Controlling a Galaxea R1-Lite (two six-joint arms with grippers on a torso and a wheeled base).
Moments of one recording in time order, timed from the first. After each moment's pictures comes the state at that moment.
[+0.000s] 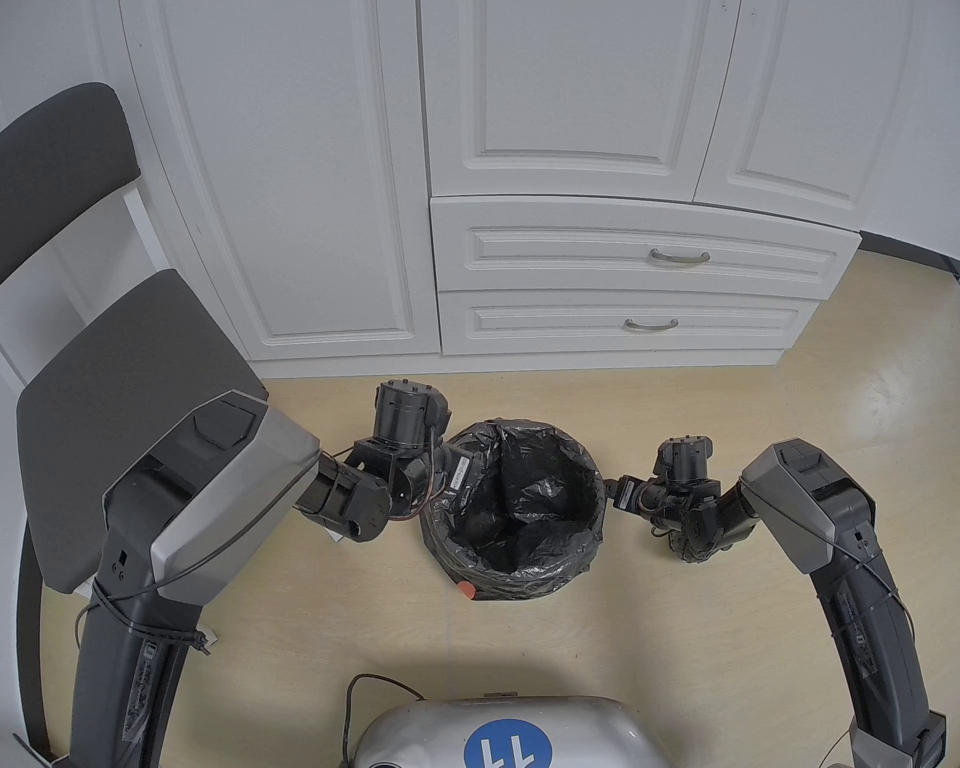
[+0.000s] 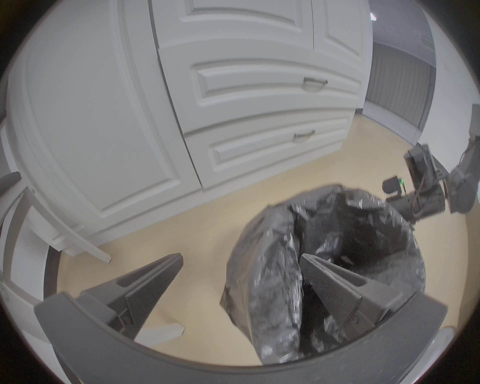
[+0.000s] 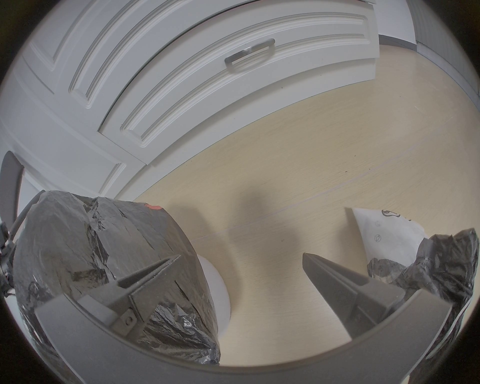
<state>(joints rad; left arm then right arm) -0.48 2.53 -1.57 -0.55 0.20 0.17 0.19 2.84 -1.72 -0.61 0.12 0.46</state>
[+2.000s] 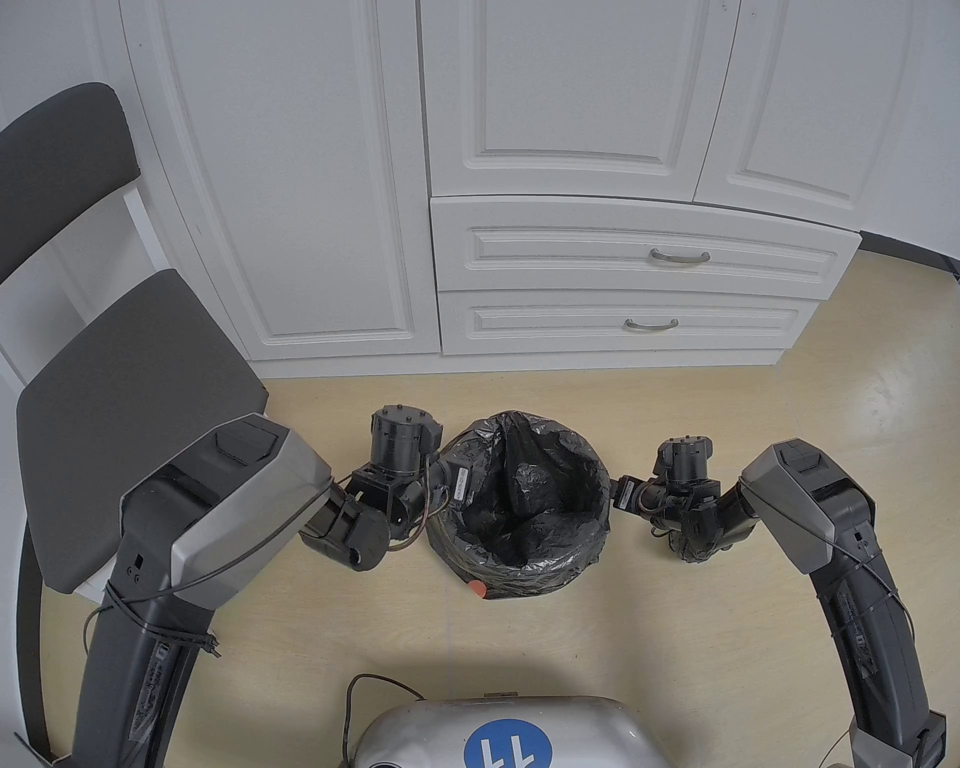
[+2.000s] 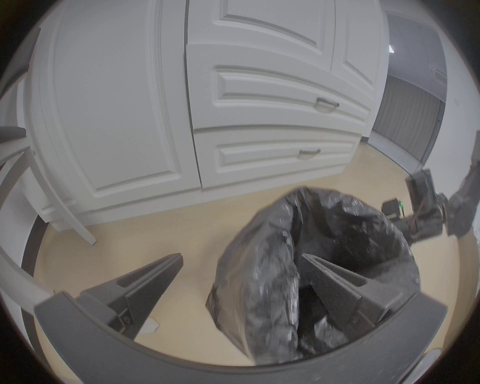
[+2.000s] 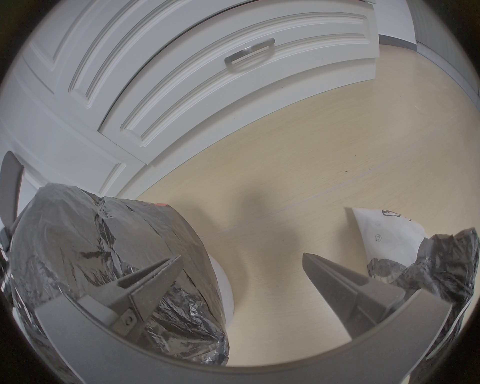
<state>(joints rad) -0.48 2.59 -1.49 -0.76 0.16 0.03 0.19 2.84 -1.73 -0.61 0.12 0.46</state>
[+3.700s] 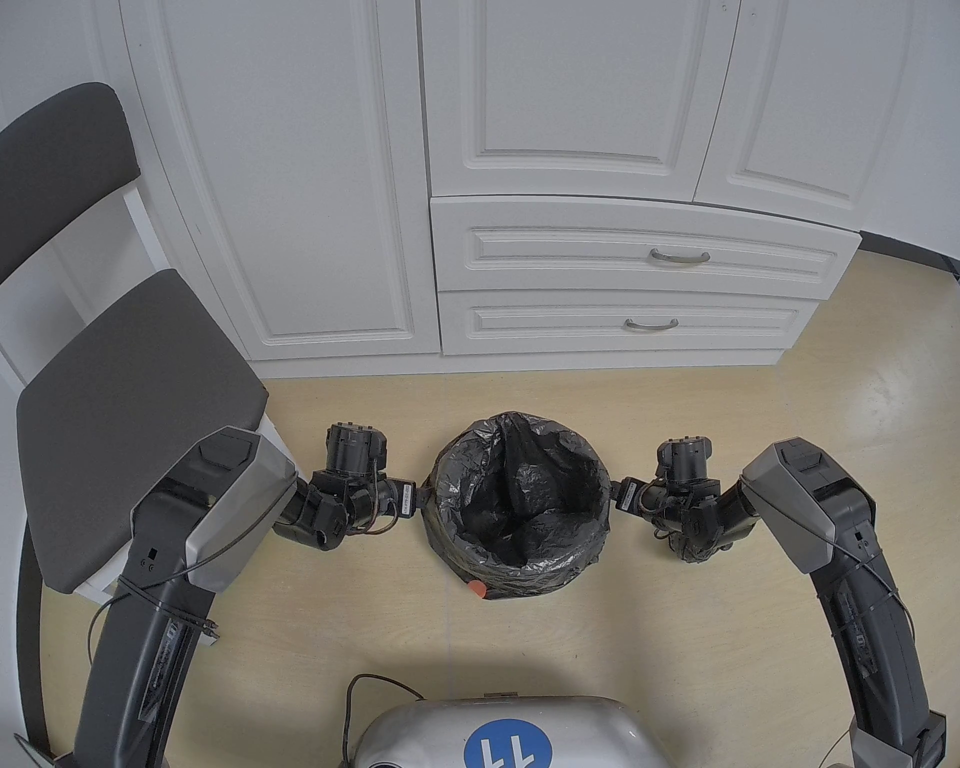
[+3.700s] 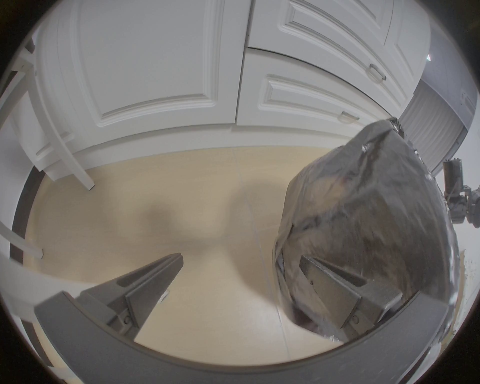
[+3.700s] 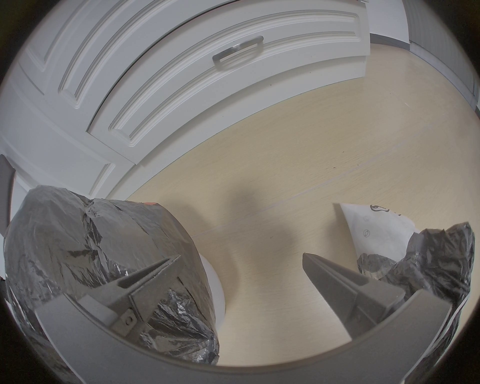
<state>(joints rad) -0.30 2.74 -1.68 -0.50 0.01 -0.06 0.19 2.84 -1.74 -0.56 0.08 0.48</state>
